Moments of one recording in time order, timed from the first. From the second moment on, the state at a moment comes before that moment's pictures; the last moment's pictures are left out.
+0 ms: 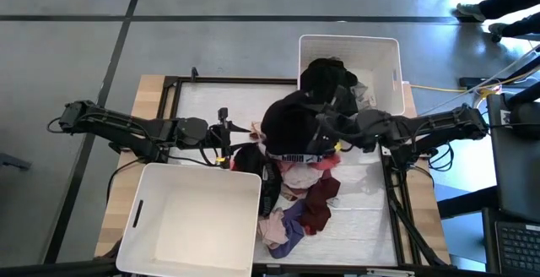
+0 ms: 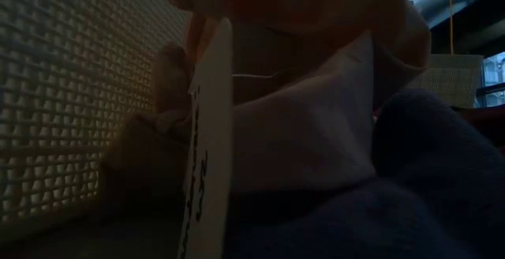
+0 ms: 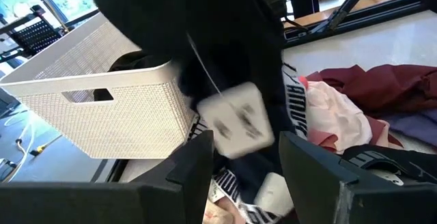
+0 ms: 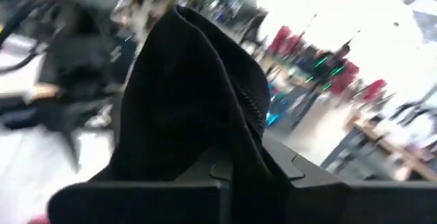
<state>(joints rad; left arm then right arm) -0.10 1.07 0.70 0.06 -0.33 0.28 0.21 1.25 1.19 0.01 0.67 -0.40</state>
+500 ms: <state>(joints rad) -0.10 1.07 0.70 0.06 -0.33 0.28 0.29 1.41 1.11 -0.56 0.50 0.10</state>
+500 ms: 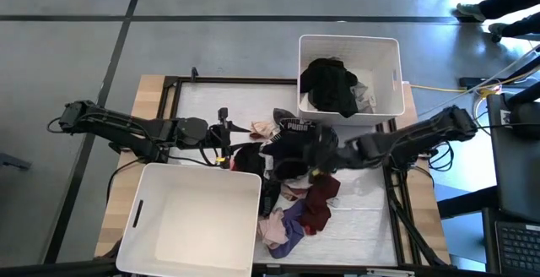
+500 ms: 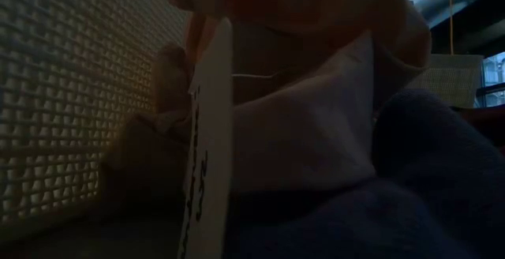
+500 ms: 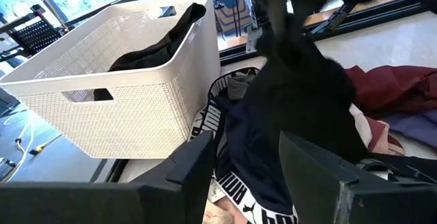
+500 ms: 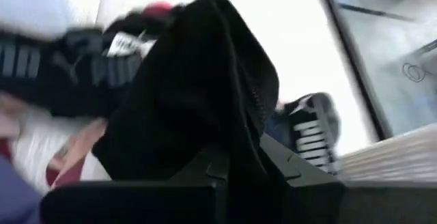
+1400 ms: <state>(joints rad) -0.10 1.07 0.70 0.06 -0.33 0.28 0.29 1.66 1.17 -0.46 0.34 0.09</state>
